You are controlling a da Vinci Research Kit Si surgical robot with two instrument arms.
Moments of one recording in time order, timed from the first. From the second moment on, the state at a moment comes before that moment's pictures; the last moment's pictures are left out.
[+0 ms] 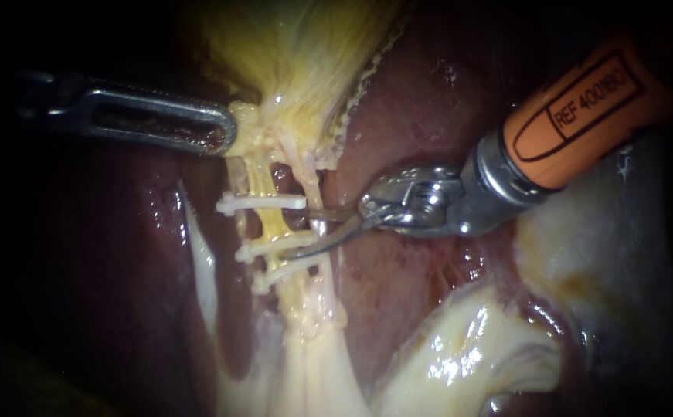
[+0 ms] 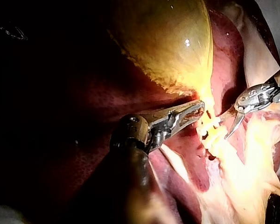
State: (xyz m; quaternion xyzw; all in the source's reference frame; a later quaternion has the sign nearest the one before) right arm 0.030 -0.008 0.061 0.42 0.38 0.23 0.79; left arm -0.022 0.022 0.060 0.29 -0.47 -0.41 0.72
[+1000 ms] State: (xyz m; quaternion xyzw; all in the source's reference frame) right arm 0.039 -0.010 0.061 0.46 0.52 0.22 0.68; left arm -0.022 0.022 0.060 0.29 -0.47 -0.41 0.72
